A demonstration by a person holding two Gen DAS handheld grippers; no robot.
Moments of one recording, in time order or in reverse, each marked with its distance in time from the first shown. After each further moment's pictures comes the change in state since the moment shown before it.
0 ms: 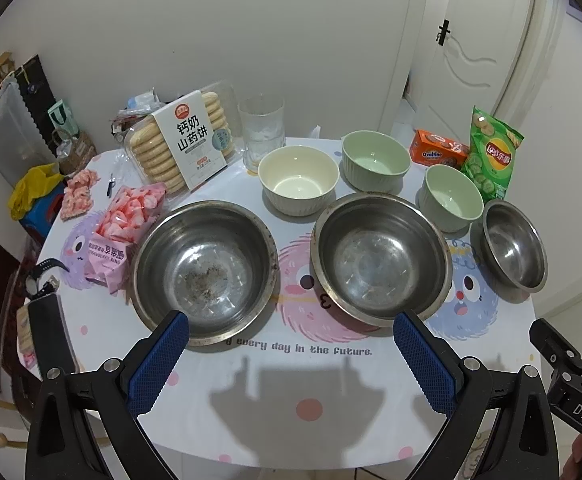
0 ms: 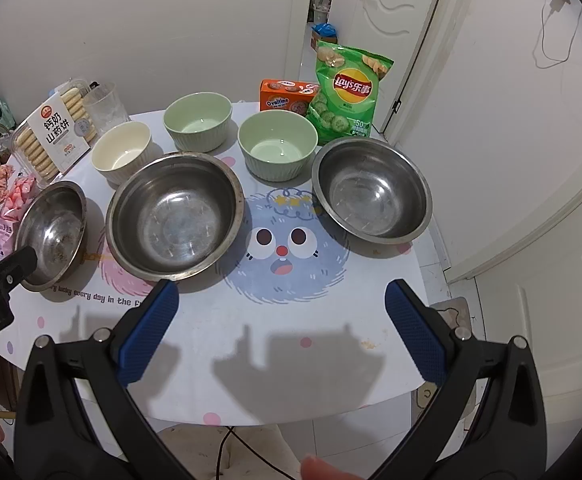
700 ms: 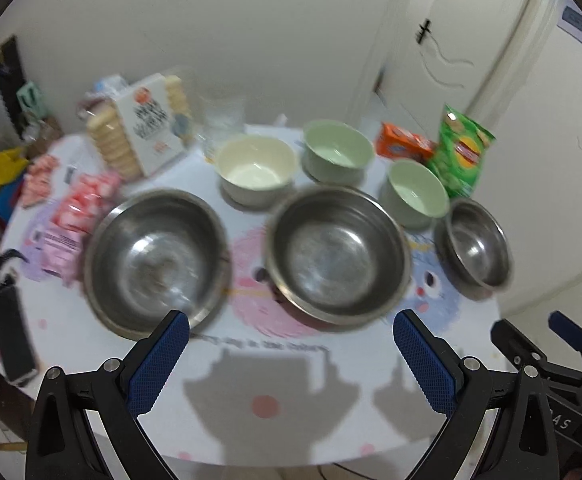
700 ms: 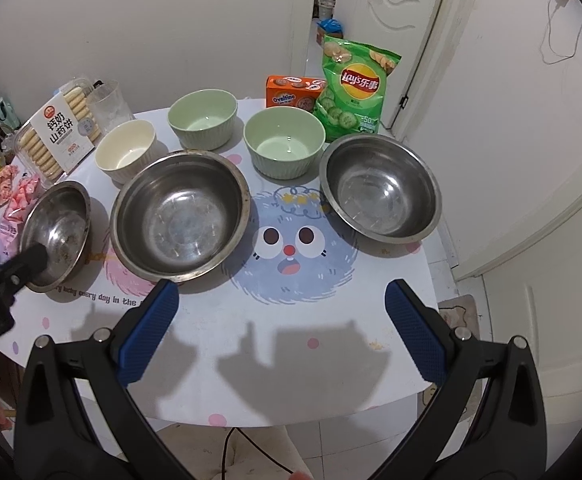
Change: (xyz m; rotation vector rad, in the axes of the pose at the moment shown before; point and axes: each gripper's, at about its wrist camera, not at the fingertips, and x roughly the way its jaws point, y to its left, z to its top) left arm 0.011 -0.014 0.002 -0.018 0.057 -0.163; right arm 0.006 0.001 0.003 -0.001 0.013 0.023
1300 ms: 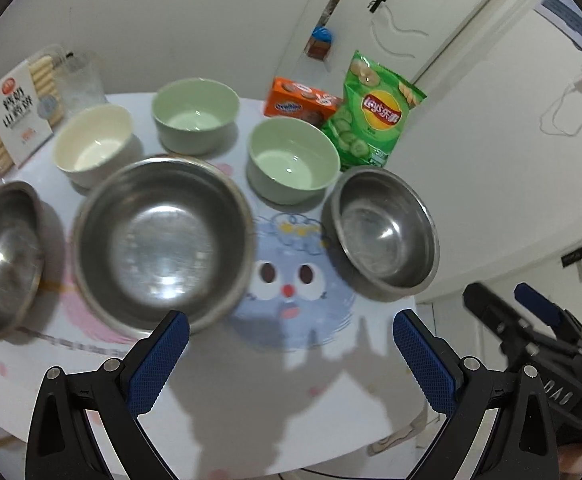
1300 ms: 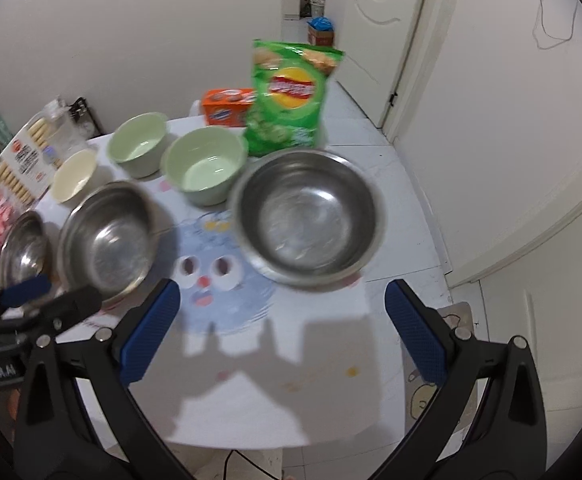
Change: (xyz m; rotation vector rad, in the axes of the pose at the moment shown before) left arm 0.068 -0.140 0.015 -0.007 0.118 -0.197; right arm 0.027 -0.124 0.037 0.037 -0.001 0.026
